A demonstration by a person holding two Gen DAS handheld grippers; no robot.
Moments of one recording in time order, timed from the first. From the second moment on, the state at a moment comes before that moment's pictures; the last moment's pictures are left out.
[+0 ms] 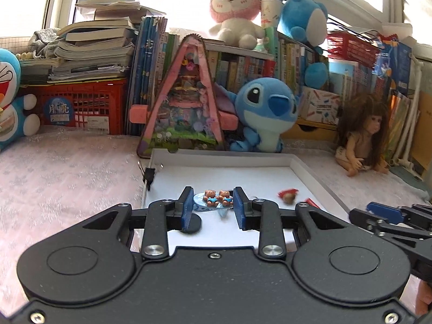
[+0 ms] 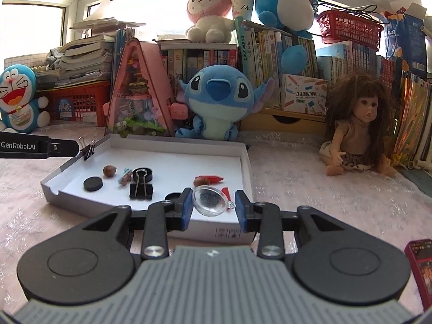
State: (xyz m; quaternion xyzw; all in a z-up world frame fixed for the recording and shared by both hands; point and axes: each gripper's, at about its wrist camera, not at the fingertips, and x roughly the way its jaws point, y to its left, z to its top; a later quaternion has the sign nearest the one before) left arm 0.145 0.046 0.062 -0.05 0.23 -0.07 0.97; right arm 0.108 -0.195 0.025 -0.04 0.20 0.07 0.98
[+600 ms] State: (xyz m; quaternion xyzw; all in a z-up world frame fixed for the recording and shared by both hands) left arm 0.232 0.022 0.036 -0.02 0.23 -0.04 0.97; right arm 0.190 -0.178 0.013 -0.01 0.19 0.10 0.98
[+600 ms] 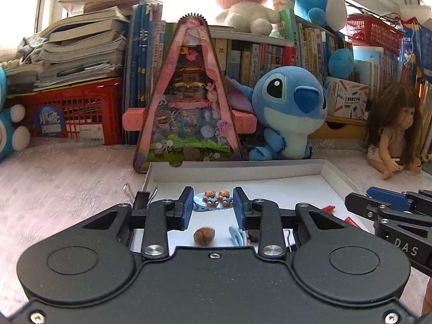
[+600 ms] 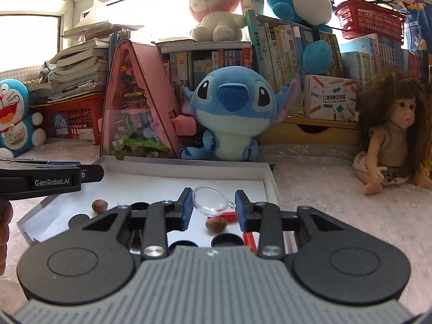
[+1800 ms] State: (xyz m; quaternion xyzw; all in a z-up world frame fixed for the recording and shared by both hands) left arm 0.298 0.010 0.006 0.00 0.34 -0.02 0.94; right arm 0.260 -0.150 -0.010 -0.03 0.27 0.11 0.95
